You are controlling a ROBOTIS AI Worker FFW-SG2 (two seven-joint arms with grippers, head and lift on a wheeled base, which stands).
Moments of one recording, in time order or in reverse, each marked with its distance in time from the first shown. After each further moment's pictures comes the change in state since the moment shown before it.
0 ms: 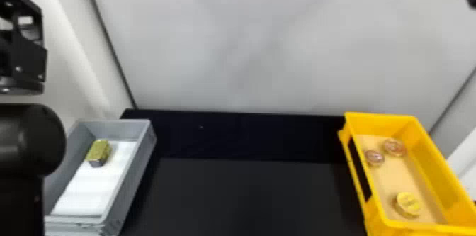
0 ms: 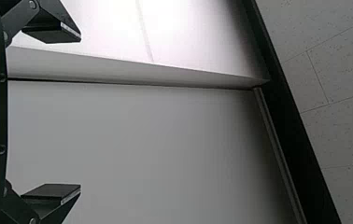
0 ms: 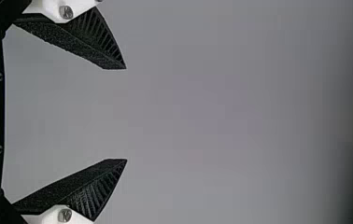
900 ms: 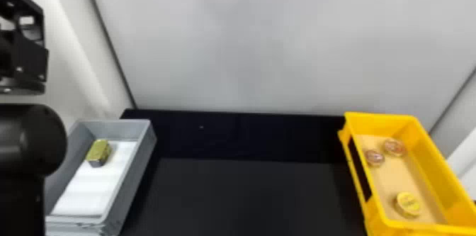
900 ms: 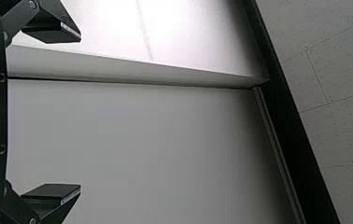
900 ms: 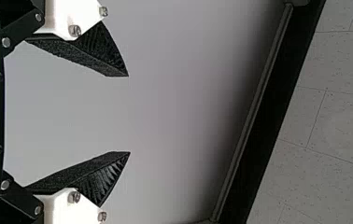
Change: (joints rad) left arm 0.000 0.000 -0.003 0.003 0.002 -0.006 0.000; right arm -0.109 0.031 0.067 0.007 0.236 -0.276 0.017
